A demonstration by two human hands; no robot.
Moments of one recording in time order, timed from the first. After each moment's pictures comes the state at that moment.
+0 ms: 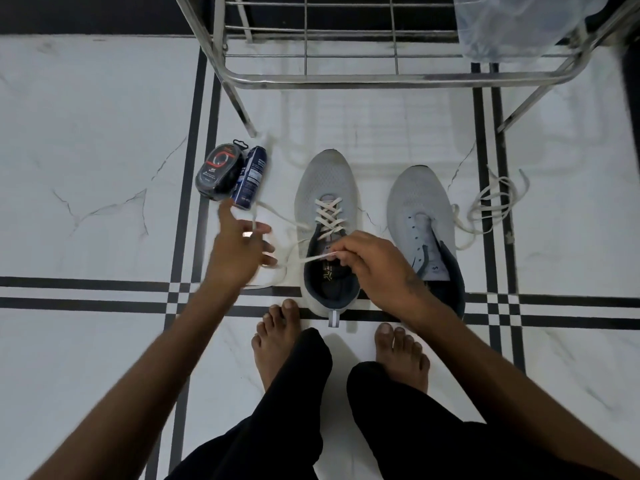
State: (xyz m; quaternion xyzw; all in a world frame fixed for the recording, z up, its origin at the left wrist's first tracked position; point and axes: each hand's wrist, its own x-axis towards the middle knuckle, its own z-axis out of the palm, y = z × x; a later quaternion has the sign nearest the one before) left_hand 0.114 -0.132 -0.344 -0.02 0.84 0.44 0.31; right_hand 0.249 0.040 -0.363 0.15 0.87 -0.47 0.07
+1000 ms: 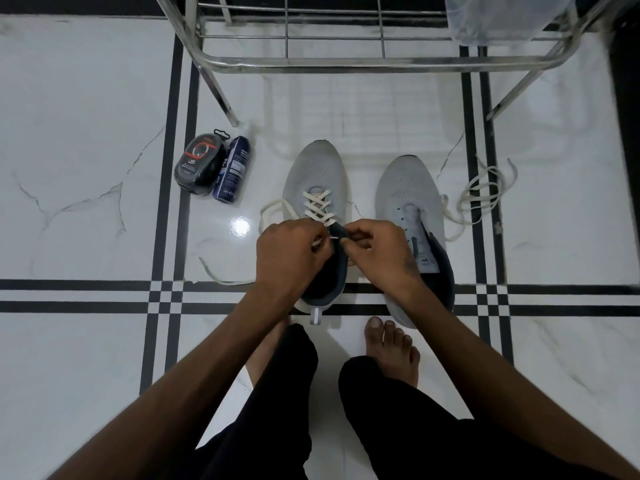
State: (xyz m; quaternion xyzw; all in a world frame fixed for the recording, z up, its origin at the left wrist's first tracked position) left_hand 0.161 -0.077 -0.391 0.35 0.92 0.18 0.09; right_hand 0.251 0.057 -0.409 0.34 0.79 -0.51 0.03
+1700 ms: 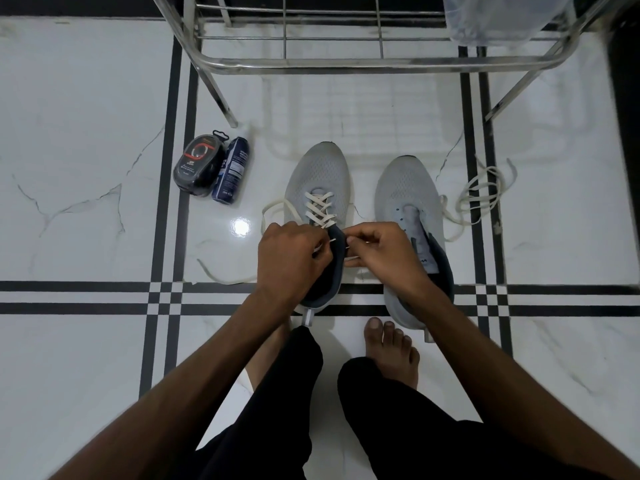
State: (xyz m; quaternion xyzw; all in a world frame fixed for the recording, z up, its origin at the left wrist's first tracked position) left_hand 0.164 -0.079 -0.396 0.38 0.91 0.16 0.06; right_hand 0.256 0.063 -0.403 0.34 0.69 -0.63 0.04
